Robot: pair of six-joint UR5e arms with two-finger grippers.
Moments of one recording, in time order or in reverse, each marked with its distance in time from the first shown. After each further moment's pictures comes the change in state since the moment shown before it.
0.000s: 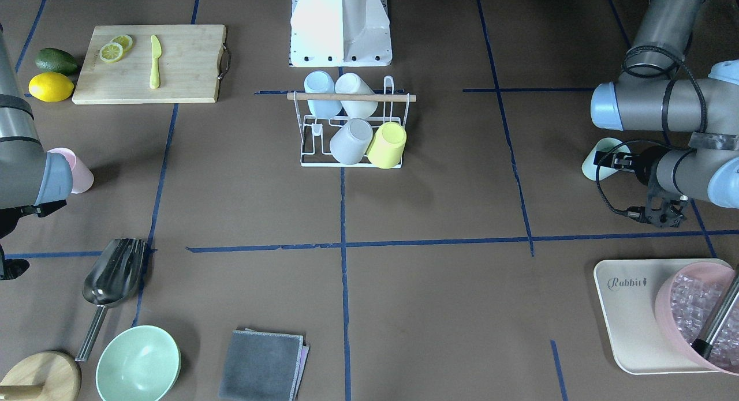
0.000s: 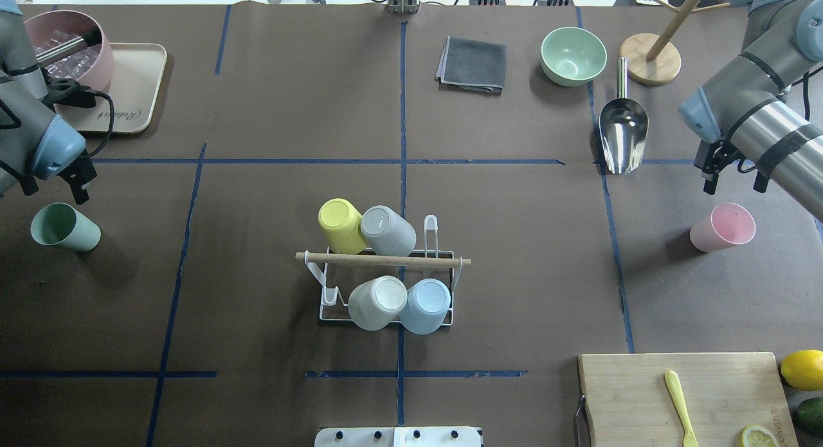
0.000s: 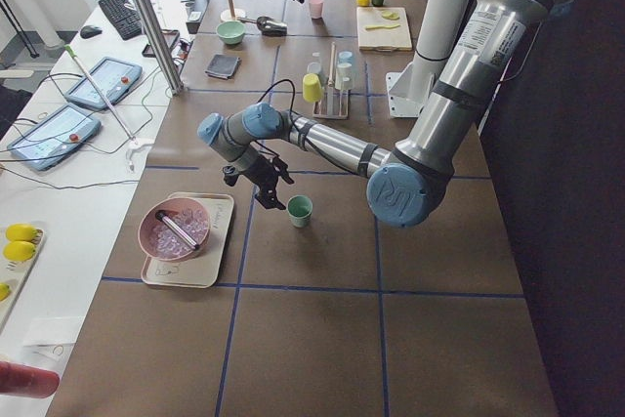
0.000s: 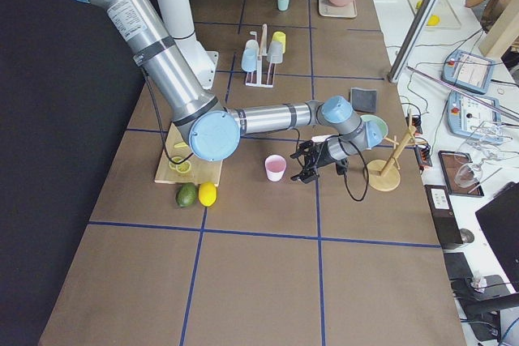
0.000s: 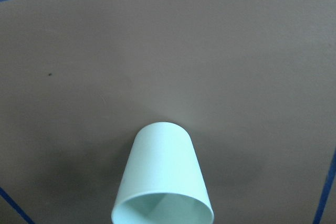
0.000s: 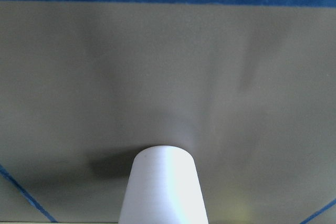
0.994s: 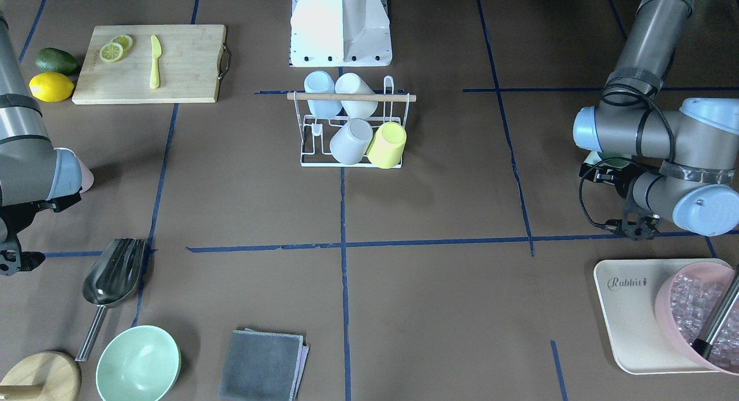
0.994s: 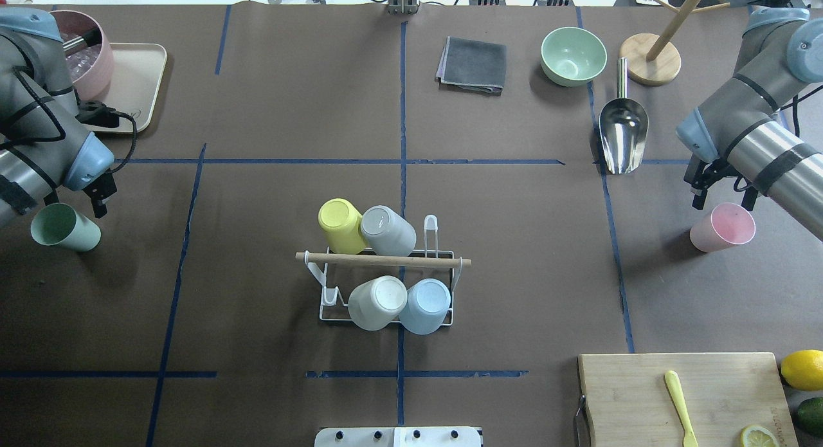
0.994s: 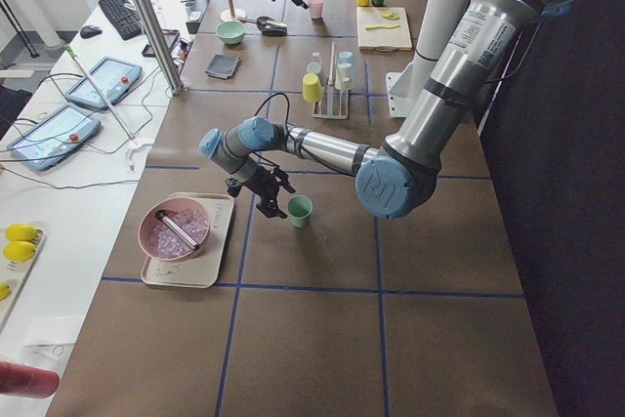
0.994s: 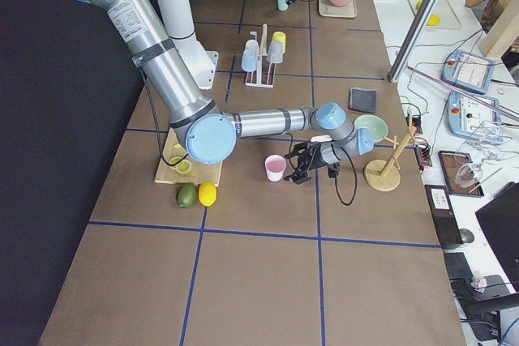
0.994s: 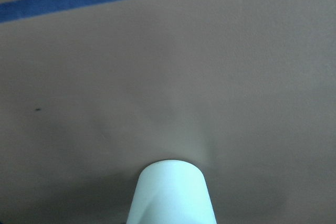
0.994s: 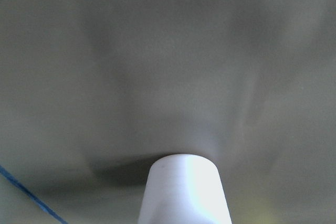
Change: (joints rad) left arm 0.065 -0.040 0.143 -0.047 -0.002 0.000; right arm -0.041 -0.038 -0.001 0.003 0.077 0.011
